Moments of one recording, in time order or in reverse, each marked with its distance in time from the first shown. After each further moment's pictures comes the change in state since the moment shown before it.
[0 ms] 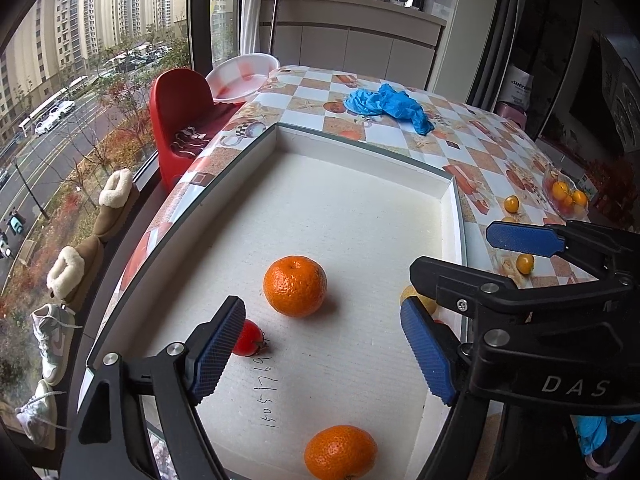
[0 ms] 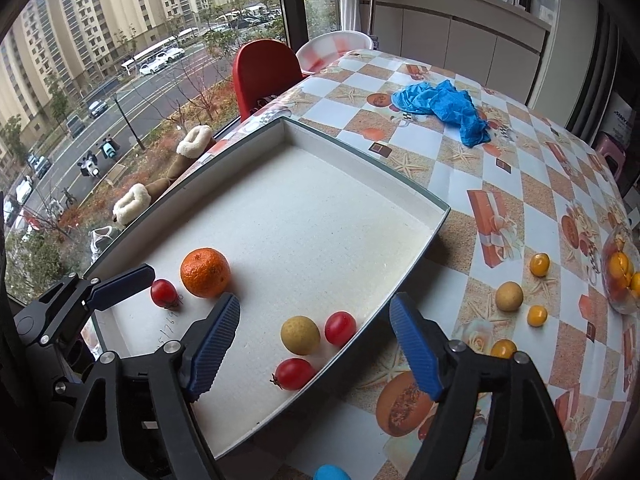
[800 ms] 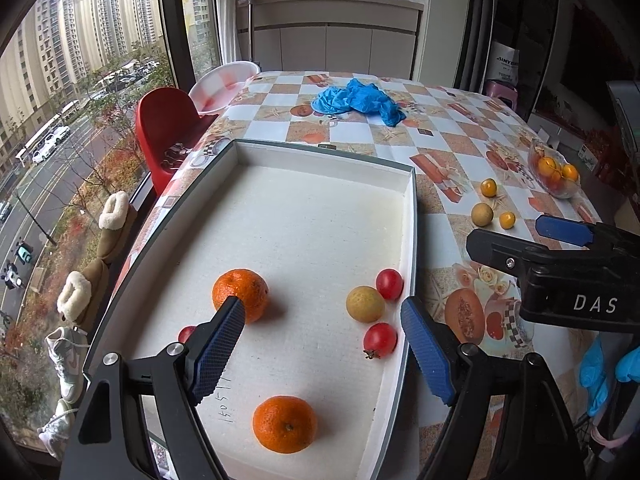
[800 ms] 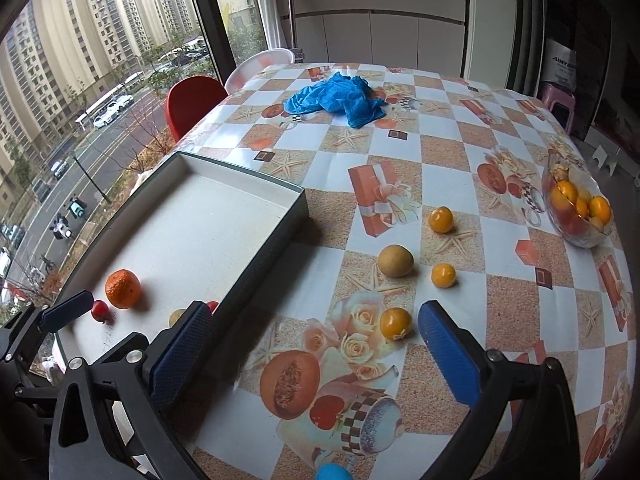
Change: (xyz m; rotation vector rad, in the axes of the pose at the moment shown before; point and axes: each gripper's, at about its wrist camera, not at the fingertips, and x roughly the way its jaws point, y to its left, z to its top) left arm -0.008 -0.051 0.007 0.107 0.019 0.034; right arm -0.020 -0.095 -0.029 0.222 -0.069 -0.087
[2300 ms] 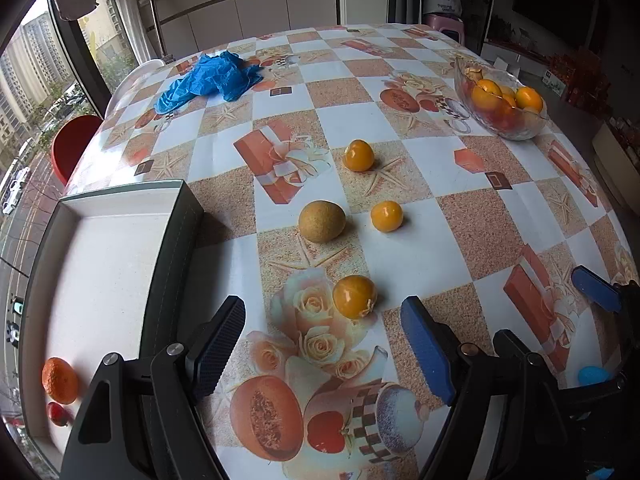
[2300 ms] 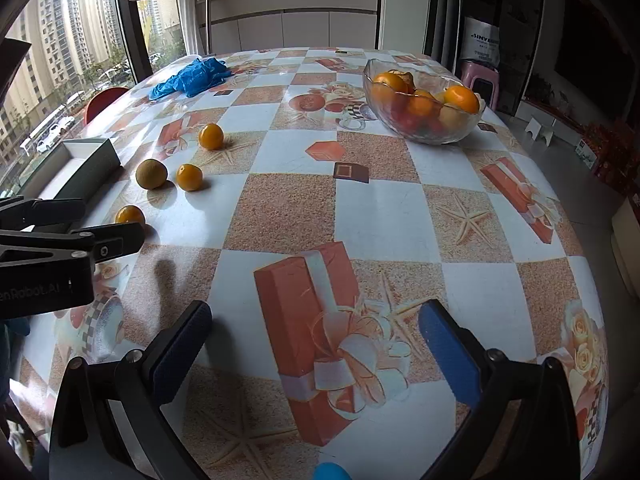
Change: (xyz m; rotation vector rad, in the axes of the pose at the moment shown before) left arm 0.081 -0.165 0.037 0.211 0.152 -0.061; right arm -0.009 -0.148 -0.084 0.098 -0.037 -0.223
